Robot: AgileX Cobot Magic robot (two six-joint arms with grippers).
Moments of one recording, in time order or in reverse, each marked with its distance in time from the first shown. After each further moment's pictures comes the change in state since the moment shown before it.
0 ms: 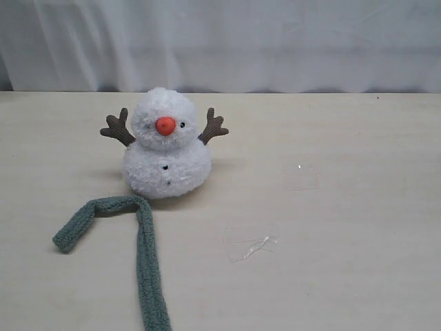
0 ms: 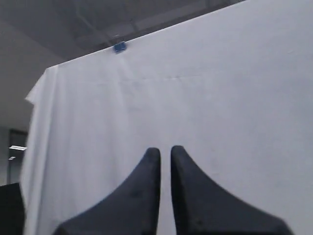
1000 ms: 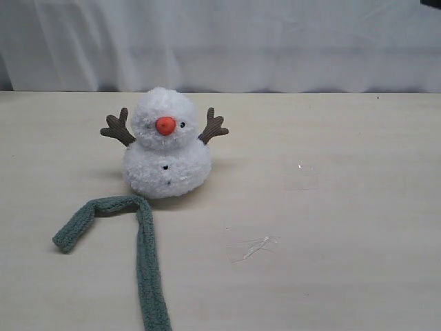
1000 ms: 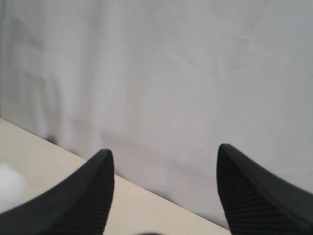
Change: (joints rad) left arm 0.000 0.000 0.000 0.000 0.000 0.000; right arm 0.003 1.069 -0.868 -1.331 0.196 0.807
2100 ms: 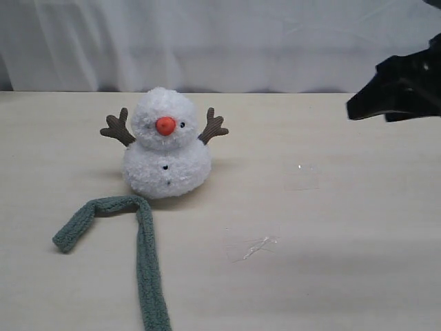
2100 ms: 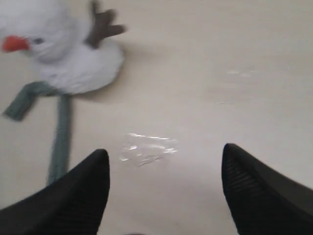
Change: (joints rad) left arm 0.000 0.000 0.000 0.000 0.000 0.000; right arm 0.031 0.200 -0.138 2.289 1.398 -1.896
